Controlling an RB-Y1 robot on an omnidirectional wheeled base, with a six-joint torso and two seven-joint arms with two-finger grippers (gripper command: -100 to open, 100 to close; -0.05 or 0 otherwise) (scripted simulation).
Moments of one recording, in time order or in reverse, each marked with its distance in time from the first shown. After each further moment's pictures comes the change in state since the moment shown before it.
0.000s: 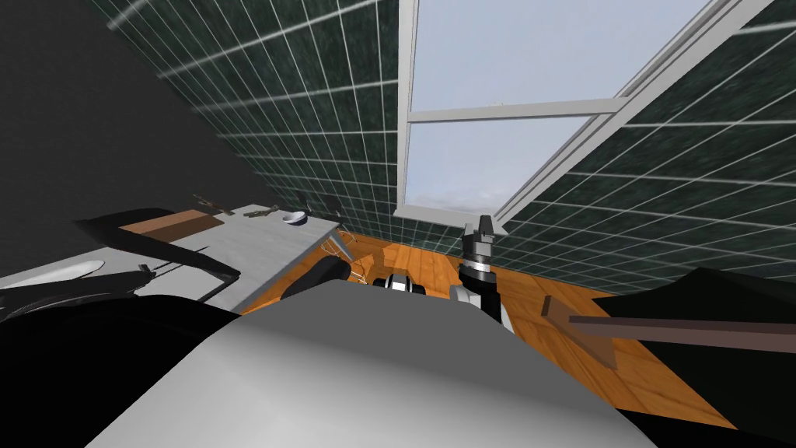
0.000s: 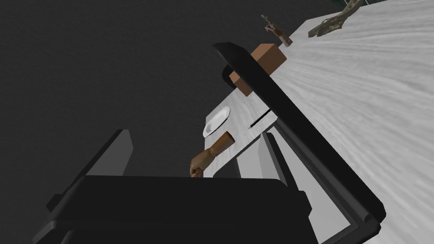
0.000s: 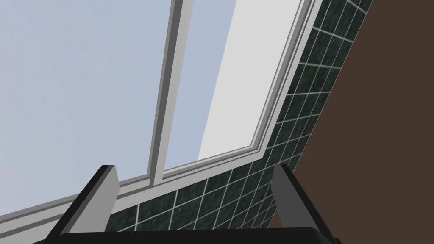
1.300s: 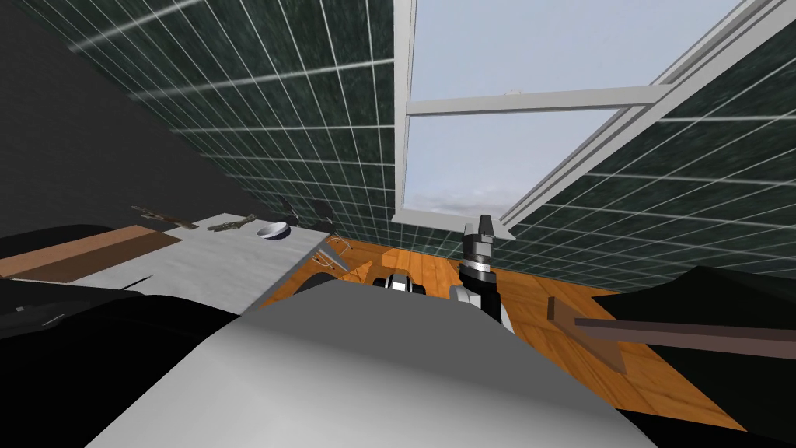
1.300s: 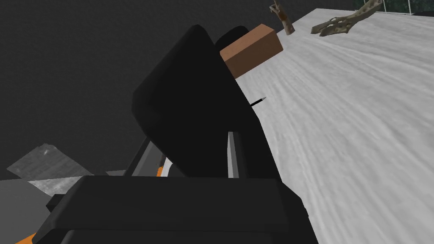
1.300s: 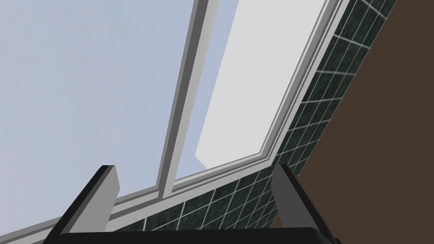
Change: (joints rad) left arm -0.029 0.028 0.143 0.133 -0.040 0.088 0.189; right arm -0.001 0.000 0.000 0.000 0.000 0.000 0.000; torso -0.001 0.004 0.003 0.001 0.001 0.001
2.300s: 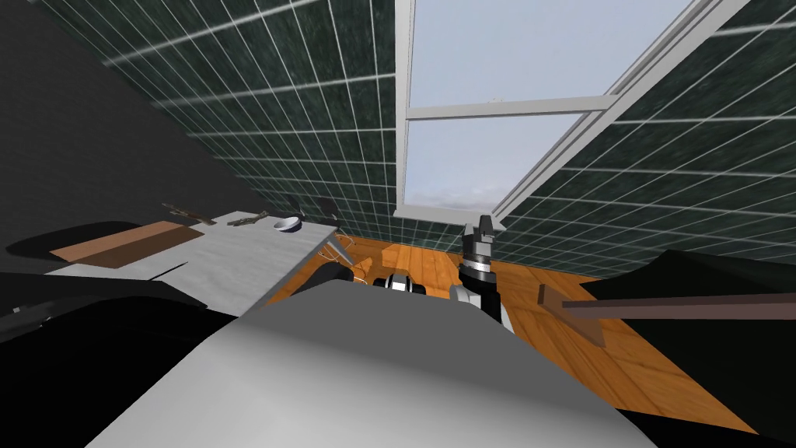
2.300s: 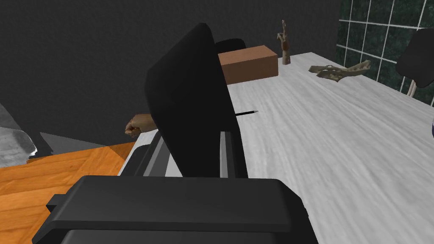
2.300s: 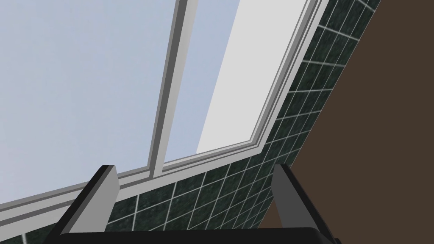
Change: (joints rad) left arm -0.082 -0.054 0.056 -0.026 0.118 -0.020 0.169; right arm 0.000 0.000 0.000 0.000 0.000 0.000 0.000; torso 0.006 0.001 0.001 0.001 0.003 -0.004
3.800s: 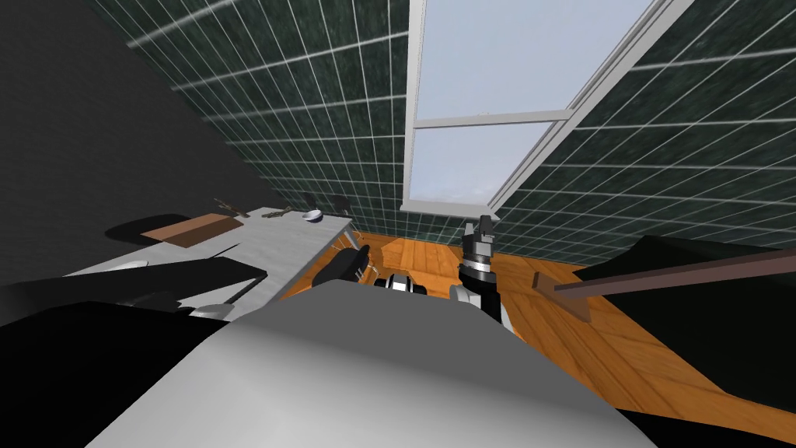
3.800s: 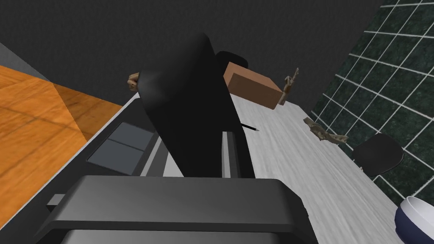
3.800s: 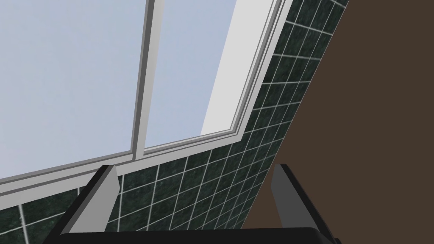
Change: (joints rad) left arm -0.177 -0.197 0.036 0.035 0.157 -0.233 0.180; right arm 0.000 0.000 0.000 0.000 0.000 0.000 0.000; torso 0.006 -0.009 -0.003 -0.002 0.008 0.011
